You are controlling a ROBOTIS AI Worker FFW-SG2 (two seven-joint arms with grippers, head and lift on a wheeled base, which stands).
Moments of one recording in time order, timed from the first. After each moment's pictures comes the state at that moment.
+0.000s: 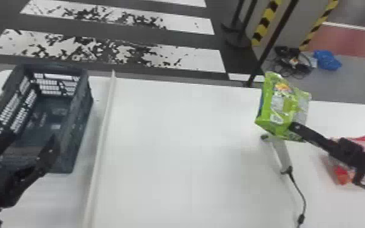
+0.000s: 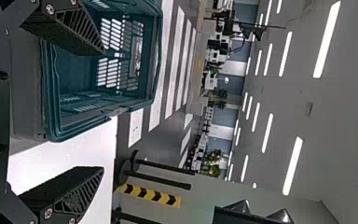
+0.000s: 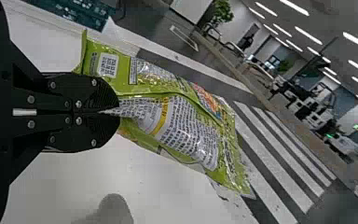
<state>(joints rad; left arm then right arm) 0.60 0.19 0.11 -1.97 0.35 -0.06 -0.26 0.12 -0.38 -0.72 -1.67 -0.67 1.10 0.75</state>
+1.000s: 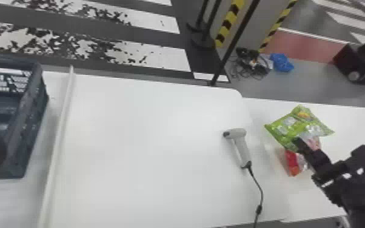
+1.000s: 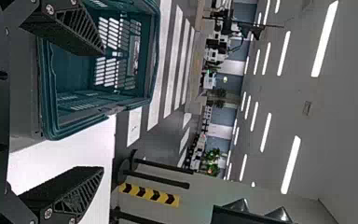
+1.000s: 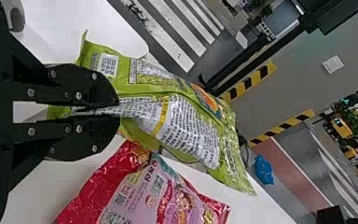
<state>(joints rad) 0.60 0.19 0.11 -1.98 0.35 -0.06 -0.26 0.04 -0.40 -0.81 -1.24 -0.70 0.59 0.29</state>
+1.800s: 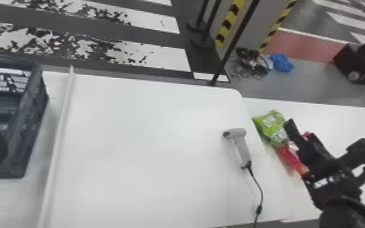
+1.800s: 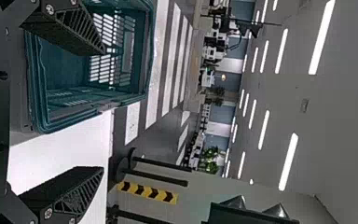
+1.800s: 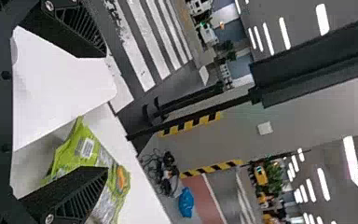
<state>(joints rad) 0.61 0.19 0.11 -2.02 0.34 -0.04 -0.26 0.33 -0.22 -0.65 -1.72 -0.62 0.24 0.21</state>
